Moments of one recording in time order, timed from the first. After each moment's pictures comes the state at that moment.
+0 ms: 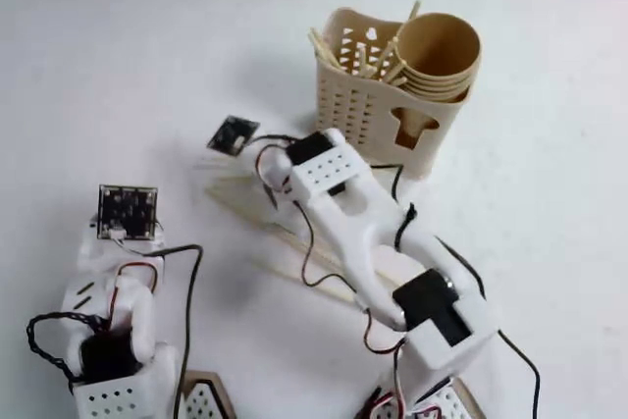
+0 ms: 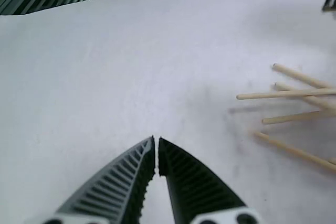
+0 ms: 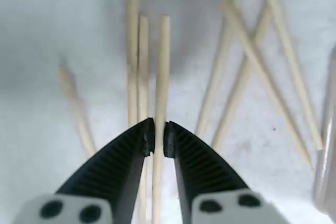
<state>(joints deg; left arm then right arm) -17.0 -104.0 90.3 53.0 -16.7 -34.7 8.8 13.2 69.5 31.1</state>
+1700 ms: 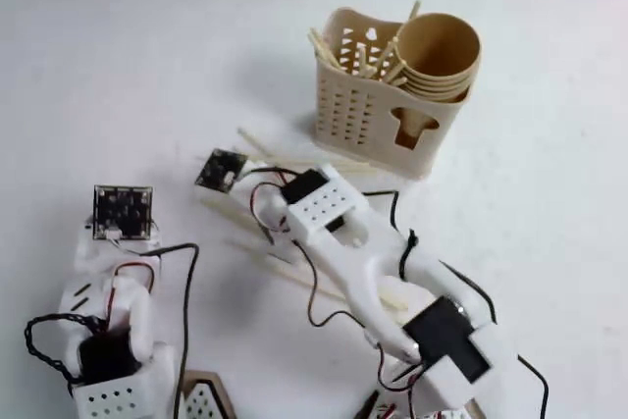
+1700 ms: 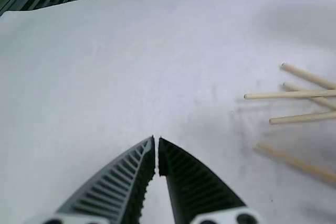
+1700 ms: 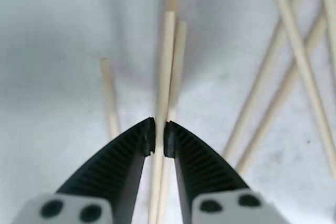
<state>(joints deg) -18.5 -104.0 90.3 53.0 -16.7 -40.4 0.0 28.2 60.5 31.1</state>
